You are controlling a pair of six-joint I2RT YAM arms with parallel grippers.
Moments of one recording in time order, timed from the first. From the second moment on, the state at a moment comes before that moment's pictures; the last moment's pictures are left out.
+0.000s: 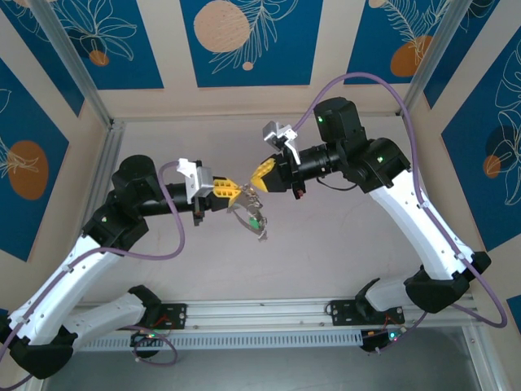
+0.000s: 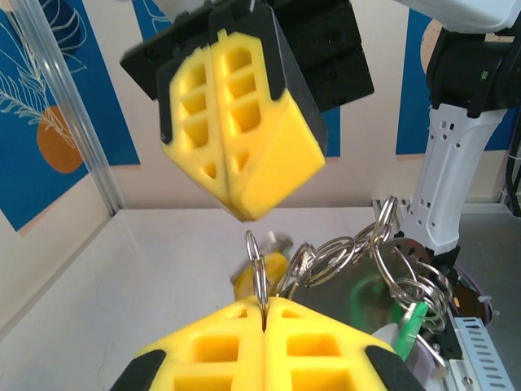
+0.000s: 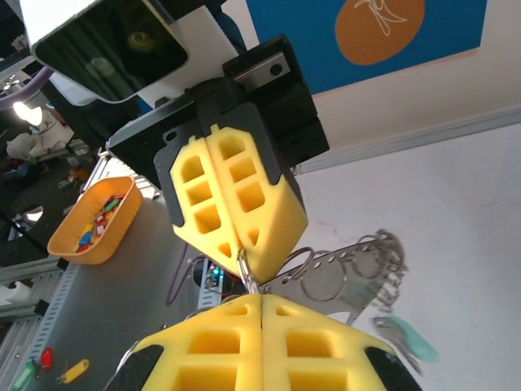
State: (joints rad) left arm -0.65 0.92 1.14 -0.34 0.73 0.23; right arm 0.66 1.38 1.78 -0.96 -0.92 -0.16
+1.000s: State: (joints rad) left arm -0.65 1.34 0.97 -0.29 0.54 0.17; right arm 0.26 1.04 1.15 -0.58 -0.57 0.10
